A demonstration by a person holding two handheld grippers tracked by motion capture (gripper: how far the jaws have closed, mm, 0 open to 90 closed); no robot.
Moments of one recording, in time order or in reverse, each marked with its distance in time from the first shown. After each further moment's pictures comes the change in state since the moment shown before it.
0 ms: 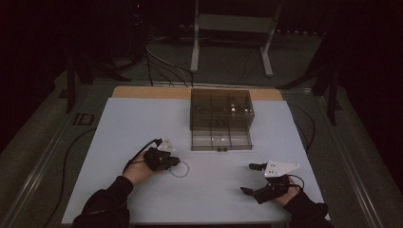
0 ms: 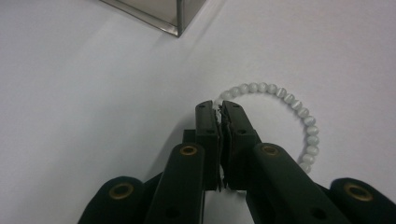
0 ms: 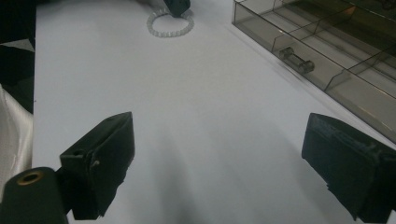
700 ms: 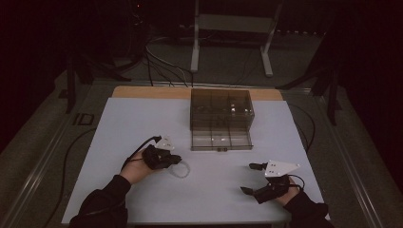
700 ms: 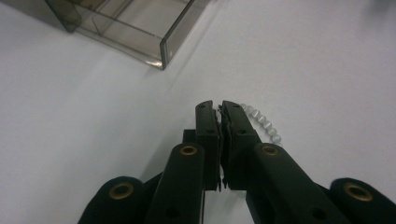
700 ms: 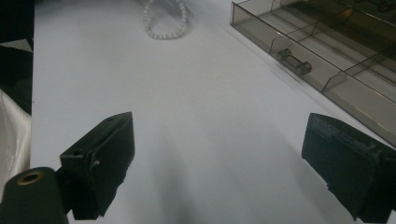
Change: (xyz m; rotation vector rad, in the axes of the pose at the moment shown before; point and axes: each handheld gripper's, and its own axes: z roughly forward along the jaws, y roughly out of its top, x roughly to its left) left arm -0.006 0.014 -0.021 -0.050 -0.037 0.026; right arm 0.000 0.000 -0.001 -0.005 -0.002 0.000
